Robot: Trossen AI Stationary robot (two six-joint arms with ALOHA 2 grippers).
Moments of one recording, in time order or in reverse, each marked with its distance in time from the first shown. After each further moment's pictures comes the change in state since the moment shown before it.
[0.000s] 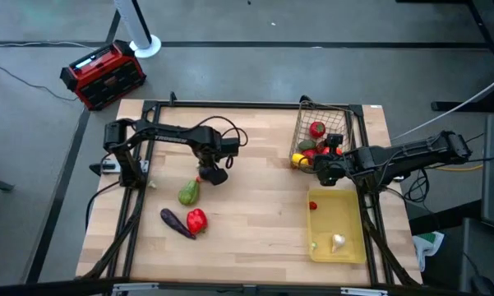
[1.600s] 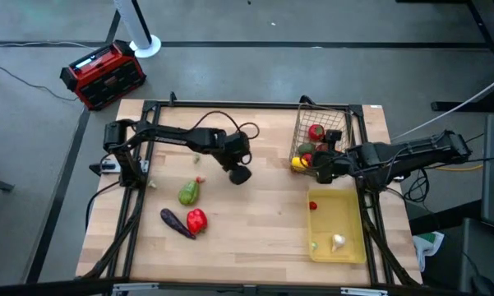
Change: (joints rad) left arm -0.017 0.000 -0.007 0.531 0.254 -0.172; right arm 0.001 0.001 0.109 0.025 0.018 -0.028
